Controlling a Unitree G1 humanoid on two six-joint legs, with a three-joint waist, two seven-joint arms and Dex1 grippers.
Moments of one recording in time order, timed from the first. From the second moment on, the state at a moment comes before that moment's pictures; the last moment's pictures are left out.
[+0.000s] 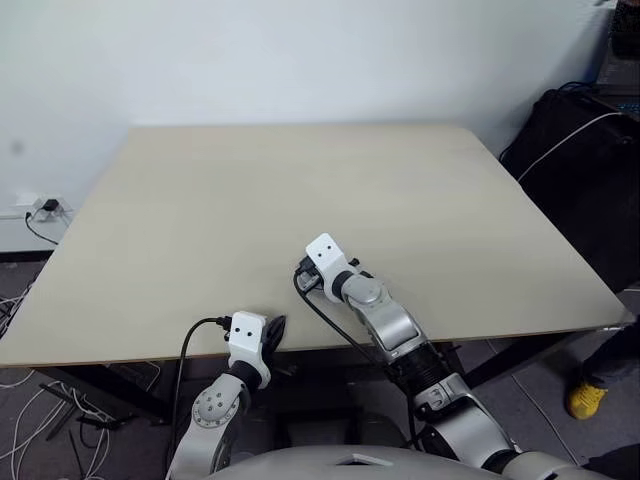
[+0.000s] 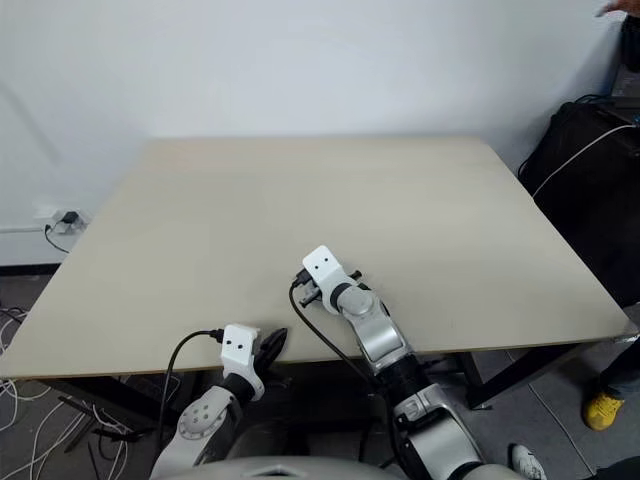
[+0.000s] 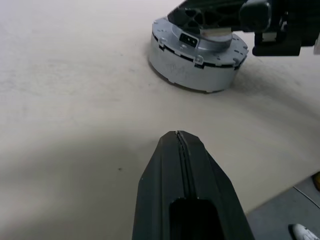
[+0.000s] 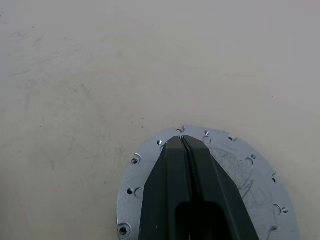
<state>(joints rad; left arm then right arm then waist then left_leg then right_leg) 0.37 0.07 -0.23 -0.16 -0.10 0.13 -0.27 -0.38 -0.03 0.34 0.29 -0.13 0.44 0.29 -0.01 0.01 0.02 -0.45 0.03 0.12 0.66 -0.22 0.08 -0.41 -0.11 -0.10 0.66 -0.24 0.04</state>
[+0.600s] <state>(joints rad) 0.34 0.06 -0.21 -0.02 -0.10 0.03 -0.29 -0.08 -0.11 0.23 -0.09 -0.03 0.14 0.32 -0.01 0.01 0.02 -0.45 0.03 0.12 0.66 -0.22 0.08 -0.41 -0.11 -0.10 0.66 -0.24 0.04</state>
